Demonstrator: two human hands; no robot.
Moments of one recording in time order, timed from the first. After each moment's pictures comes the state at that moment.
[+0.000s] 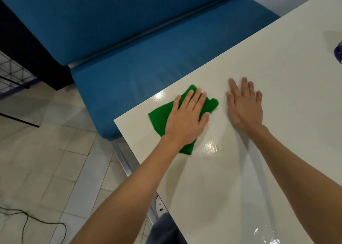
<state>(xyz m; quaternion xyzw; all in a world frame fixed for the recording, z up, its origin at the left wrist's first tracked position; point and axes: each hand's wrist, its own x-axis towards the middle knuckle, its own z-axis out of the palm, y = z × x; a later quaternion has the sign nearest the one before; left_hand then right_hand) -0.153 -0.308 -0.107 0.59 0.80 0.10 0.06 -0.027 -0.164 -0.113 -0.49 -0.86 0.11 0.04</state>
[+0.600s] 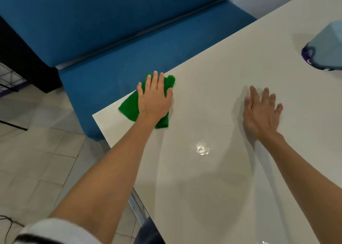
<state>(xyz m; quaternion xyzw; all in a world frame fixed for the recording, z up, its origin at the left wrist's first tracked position) -0.177 -0.275 -0.105 0.43 0.90 0.08 0.06 0.080 -0.142 -0.096 -0.58 -0.80 0.12 0.04</state>
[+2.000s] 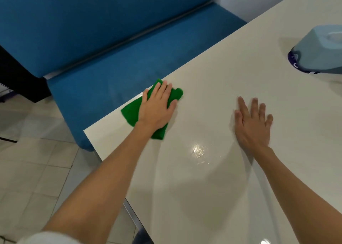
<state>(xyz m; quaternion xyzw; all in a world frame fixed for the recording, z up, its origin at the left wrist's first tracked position) -0.176 -0.261 -0.105 0.55 0.83 0.08 0.06 0.088 -0.150 -0.107 -0.58 -0.81 0.11 0.02</state>
